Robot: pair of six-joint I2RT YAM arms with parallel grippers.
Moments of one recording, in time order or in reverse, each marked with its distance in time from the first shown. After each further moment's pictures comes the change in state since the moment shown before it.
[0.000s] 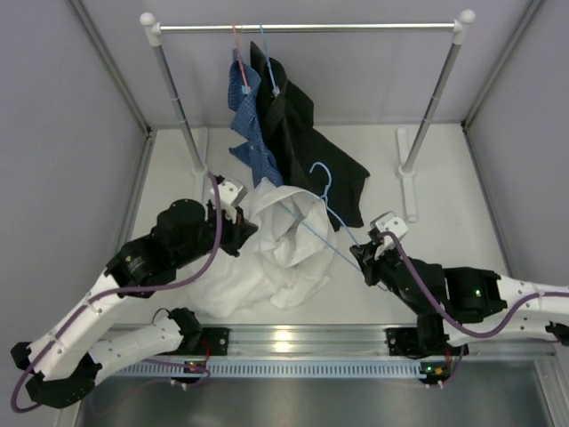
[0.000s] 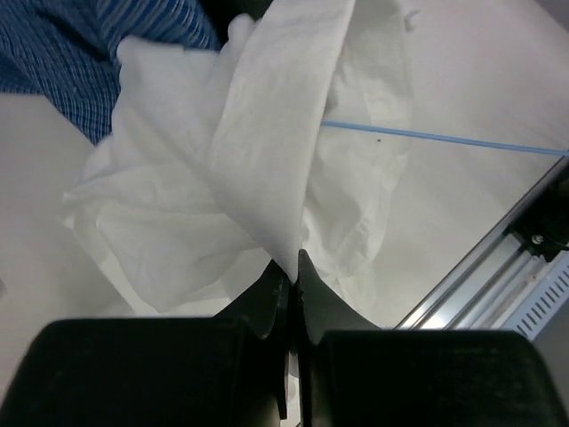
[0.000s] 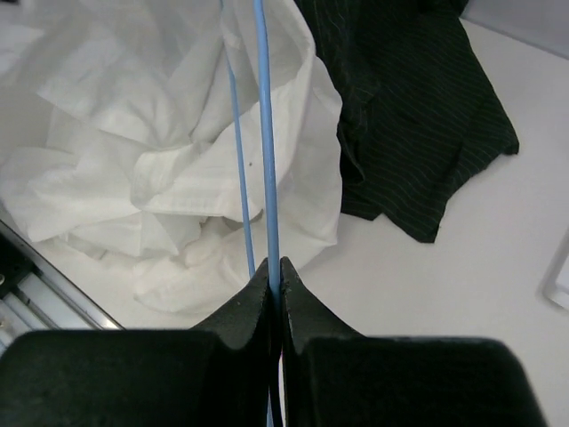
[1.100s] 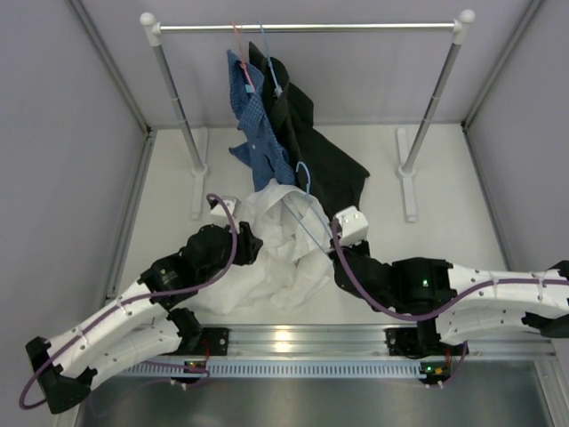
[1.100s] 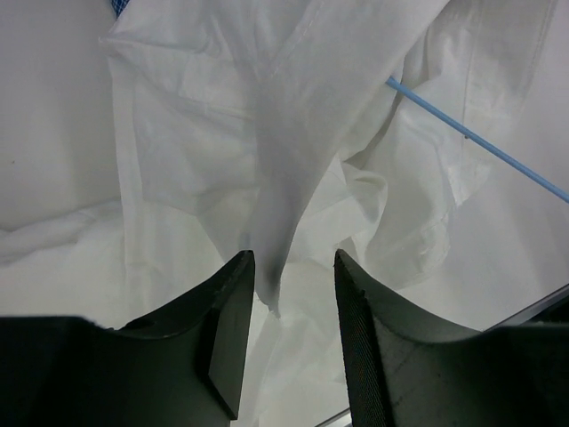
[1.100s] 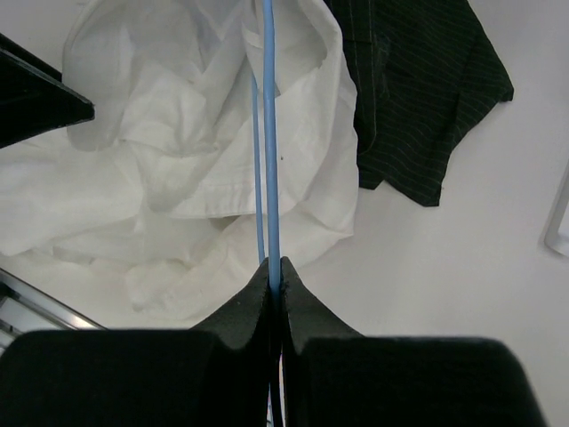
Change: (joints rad) left arm -0.018 -0.107 -0.465 0.278 -0.264 -0.356; right arm 0.032 0.339 0.189 -0.156 0.106 0.247
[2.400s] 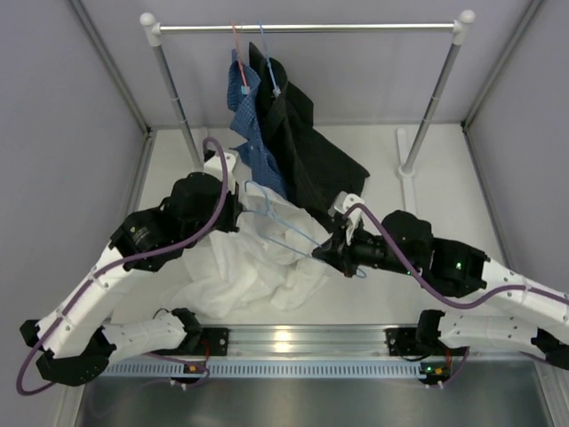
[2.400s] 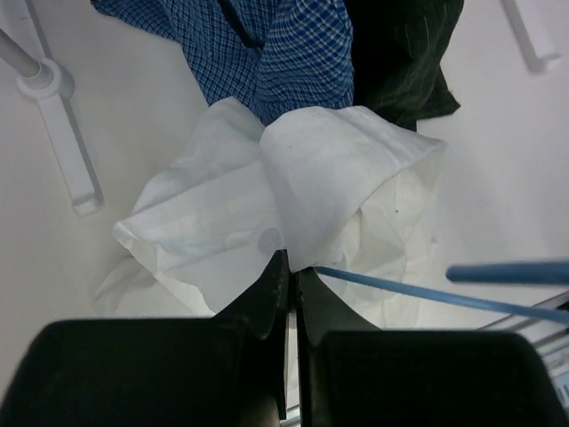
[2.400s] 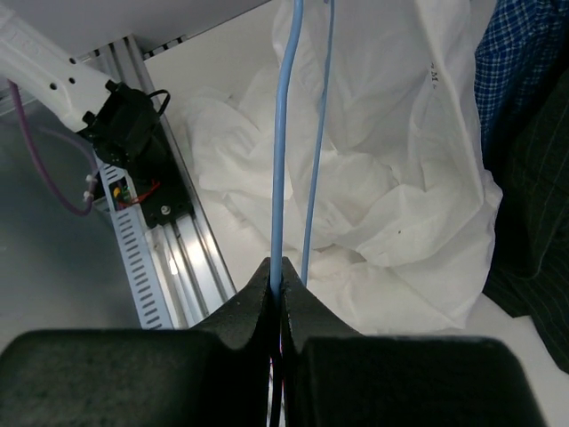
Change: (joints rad) left arm 0.020 0.306 0.700 -0.489 -0.081 0.163; right arm -0.275 -0.116 0.029 0.219 -0.867 -0.391
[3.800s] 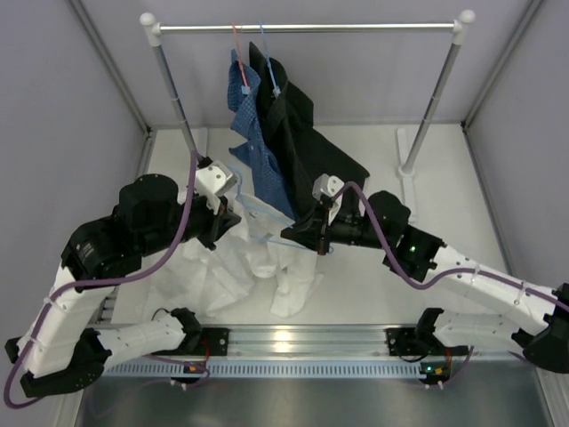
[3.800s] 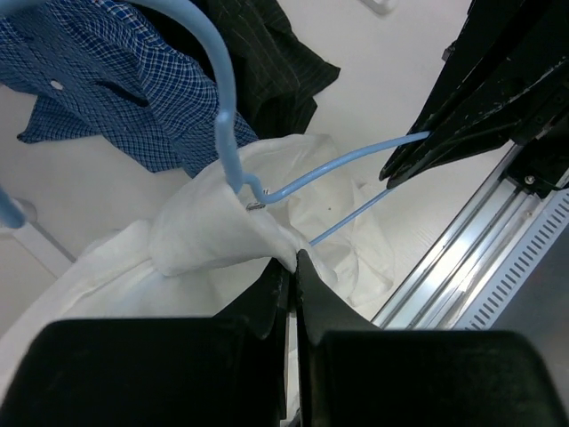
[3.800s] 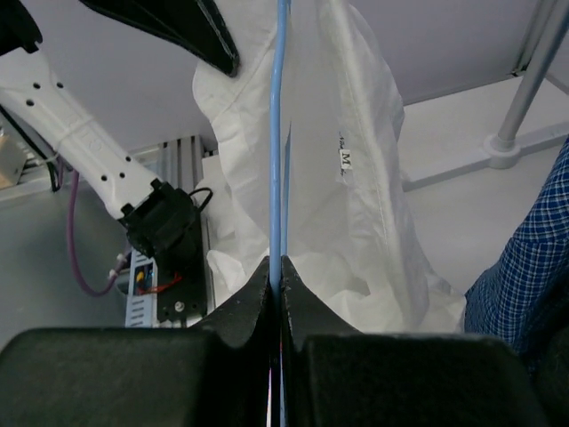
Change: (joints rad) left arm 0.003 -0.048 0.222 -0.163 0.378 0.349; right arm -0.251 0.171 -0.123 0.555 -0.498 -0.043
